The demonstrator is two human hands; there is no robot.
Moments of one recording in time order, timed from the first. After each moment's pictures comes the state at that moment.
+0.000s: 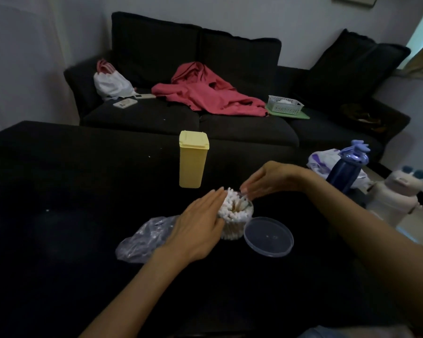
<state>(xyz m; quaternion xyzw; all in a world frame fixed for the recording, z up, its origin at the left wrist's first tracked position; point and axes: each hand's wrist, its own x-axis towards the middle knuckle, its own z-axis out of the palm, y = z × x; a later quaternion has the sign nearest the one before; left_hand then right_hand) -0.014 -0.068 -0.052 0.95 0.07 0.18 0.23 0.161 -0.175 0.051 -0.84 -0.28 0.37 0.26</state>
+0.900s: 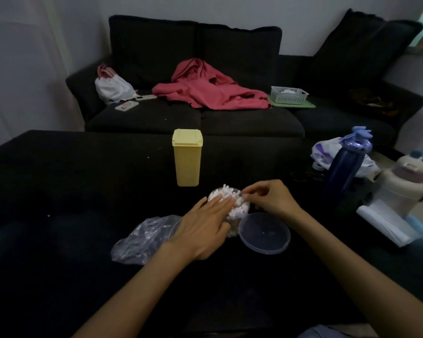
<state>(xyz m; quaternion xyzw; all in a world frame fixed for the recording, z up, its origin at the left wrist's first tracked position) 0.006 -0.081 -0.060 0.99 0.04 0.10 0.14 0.148 -0.204 -0.024 -0.84 -0.31 0.16 0.41</state>
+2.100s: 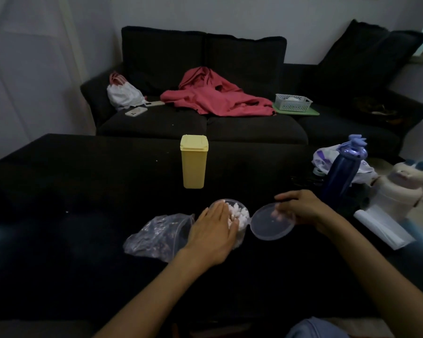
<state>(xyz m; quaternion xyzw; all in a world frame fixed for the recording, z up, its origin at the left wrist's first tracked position) -0.006 -0.110 -0.058 0.98 0.15 0.08 0.14 0.141 -0.255 0.017 -0.83 -0.11 0.31 0.44</state>
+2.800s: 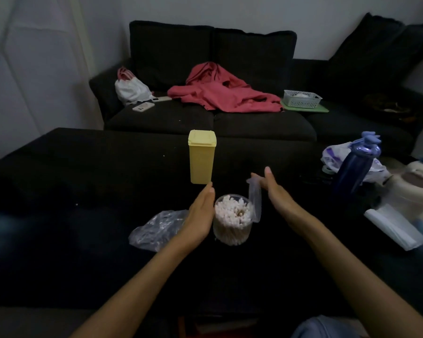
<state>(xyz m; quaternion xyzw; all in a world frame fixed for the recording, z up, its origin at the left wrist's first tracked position) -0.009 -0.081 -0.053 0.72 0.26 0.20 0.61 0.114 -0.201 0.003 -0.81 -0.22 0.26 0.48</state>
